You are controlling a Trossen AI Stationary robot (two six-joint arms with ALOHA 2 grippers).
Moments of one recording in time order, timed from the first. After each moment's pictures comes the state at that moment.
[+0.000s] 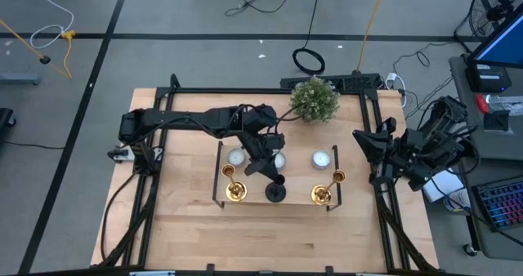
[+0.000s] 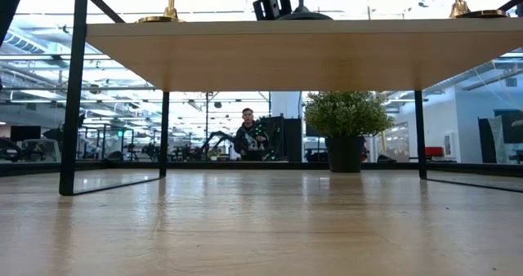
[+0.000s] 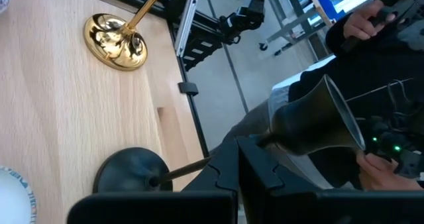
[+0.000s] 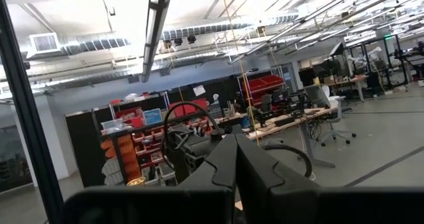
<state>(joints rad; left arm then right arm) 0.08 1.81 1.63 -0.45 0.89 -0.34 0.85 0.88 0.82 0.95 1.15 -0.51</state>
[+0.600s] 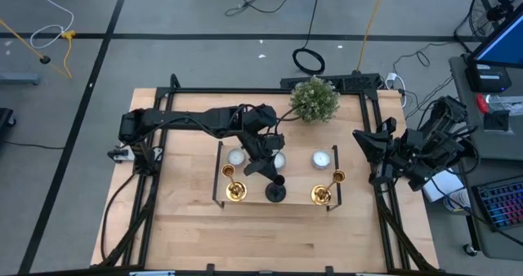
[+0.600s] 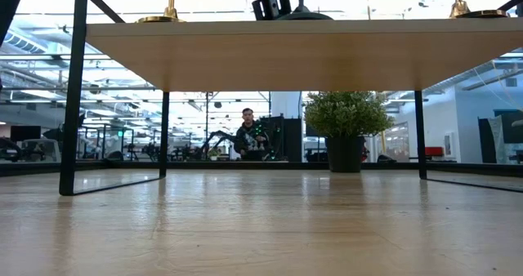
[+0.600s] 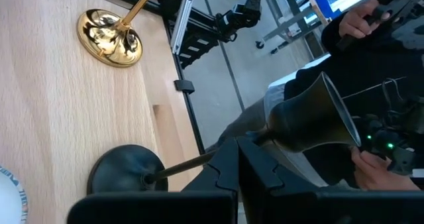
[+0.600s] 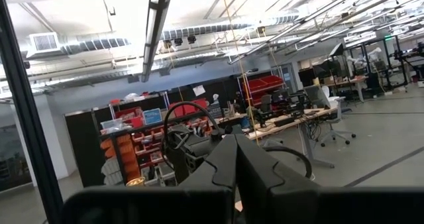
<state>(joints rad) 0.08 1.81 1.63 -0.46 0.91 -0.34 0.85 0.88 0.82 0.95 1.15 -0.51</state>
